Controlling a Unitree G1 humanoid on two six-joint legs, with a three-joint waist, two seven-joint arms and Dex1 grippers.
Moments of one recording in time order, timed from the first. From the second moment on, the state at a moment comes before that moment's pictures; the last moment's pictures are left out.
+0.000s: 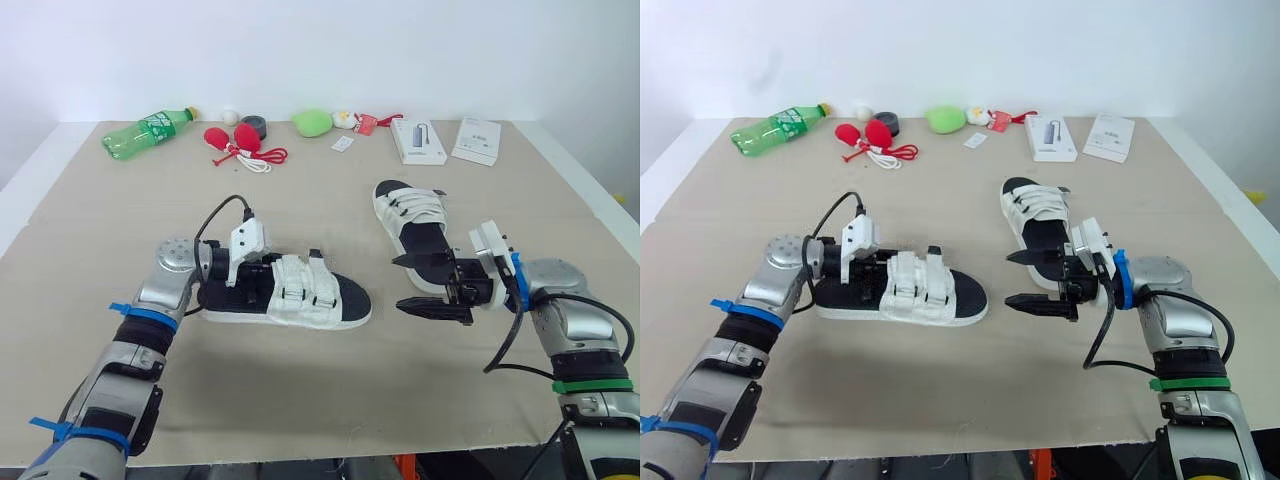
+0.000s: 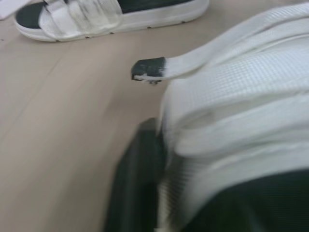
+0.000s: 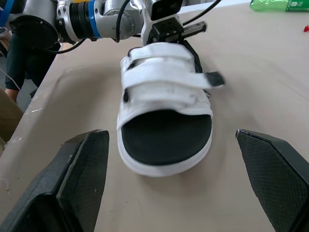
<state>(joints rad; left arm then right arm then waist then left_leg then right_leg) -0.72 0.43 -0.16 0.53 -0.18 -0.08 -1.27 -0.49 -0.70 -0.05 0.22 0.49 0.24 1.52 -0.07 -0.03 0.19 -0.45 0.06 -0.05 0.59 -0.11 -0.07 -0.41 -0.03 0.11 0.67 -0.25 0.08</state>
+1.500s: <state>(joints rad) -0.74 0.40 0.17 0.34 -0.12 0.59 -0.18 -0.68 -0.51 0.04 0.37 0.40 0.13 1.44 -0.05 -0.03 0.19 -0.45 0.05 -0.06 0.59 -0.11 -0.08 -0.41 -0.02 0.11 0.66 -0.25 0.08</state>
